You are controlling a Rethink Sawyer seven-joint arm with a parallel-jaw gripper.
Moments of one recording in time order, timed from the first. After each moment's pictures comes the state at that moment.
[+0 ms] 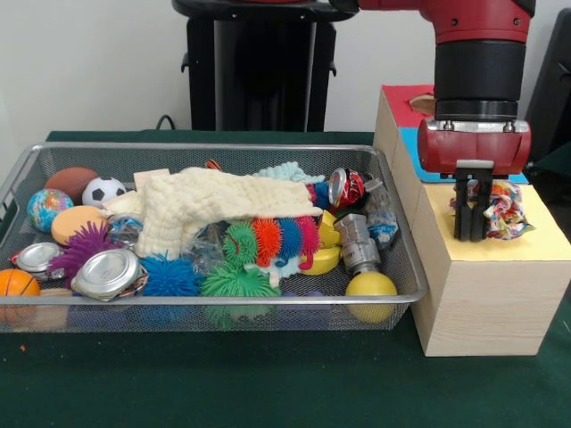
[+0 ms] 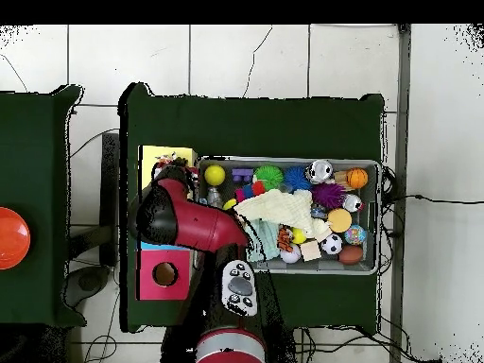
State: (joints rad) arm 0.04 -0.58 -0.02 1.73 0.34 -0.07 1.58
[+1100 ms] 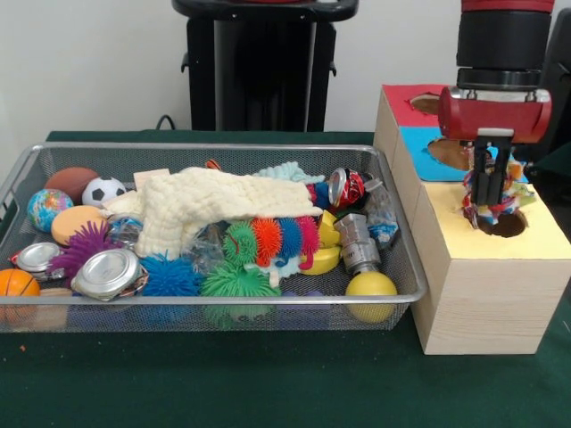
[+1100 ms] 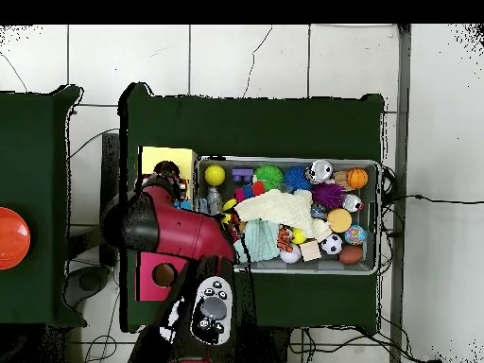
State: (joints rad) arm 0.16 -0.62 -0.13 1.72 0.39 0.12 1.58
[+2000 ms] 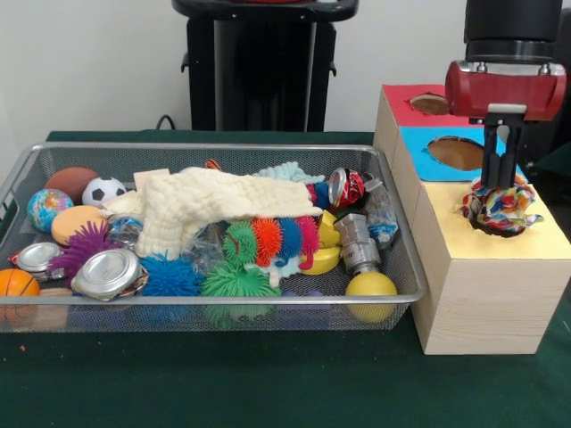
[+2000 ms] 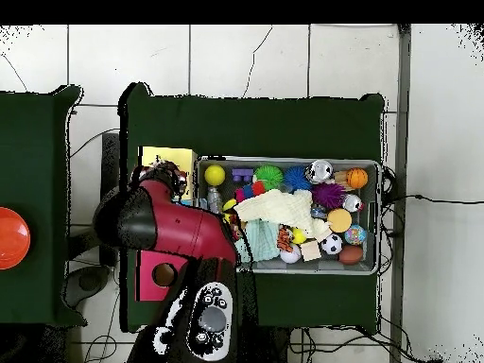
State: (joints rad) arm 0.17 -0.65 -0.15 1.69 0.40 0.14 1.58
